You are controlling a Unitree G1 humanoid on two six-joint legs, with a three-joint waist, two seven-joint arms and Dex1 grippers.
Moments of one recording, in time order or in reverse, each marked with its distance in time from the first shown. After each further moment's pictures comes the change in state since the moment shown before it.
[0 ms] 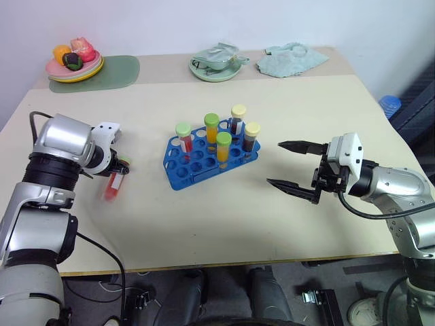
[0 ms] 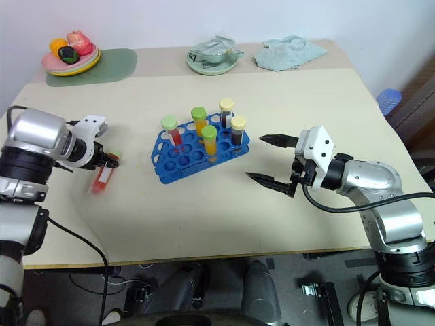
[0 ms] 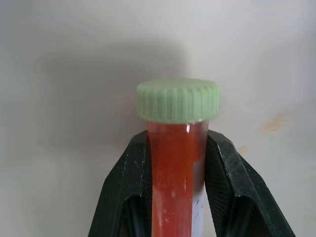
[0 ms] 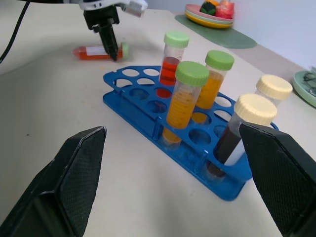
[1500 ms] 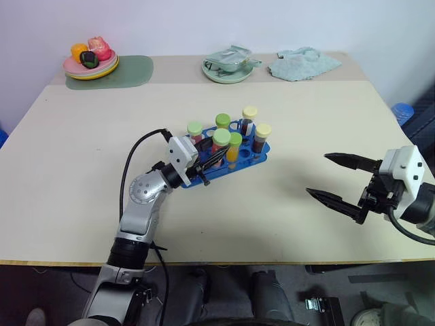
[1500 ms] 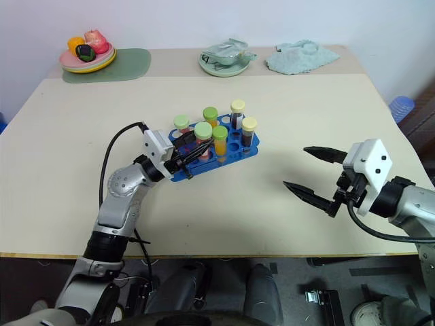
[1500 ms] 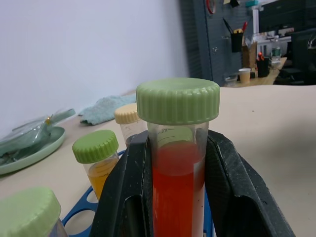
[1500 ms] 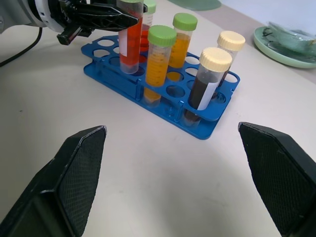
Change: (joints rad) left arm 0.568 -0.541 -0.031 -0.290 -0.019 -1.653 -0.027; right arm 0.355 -0.116 -0.395 -0.232 0.129 0.191 -0.074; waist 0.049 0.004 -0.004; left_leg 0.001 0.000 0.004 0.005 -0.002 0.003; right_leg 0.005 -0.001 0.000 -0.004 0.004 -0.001
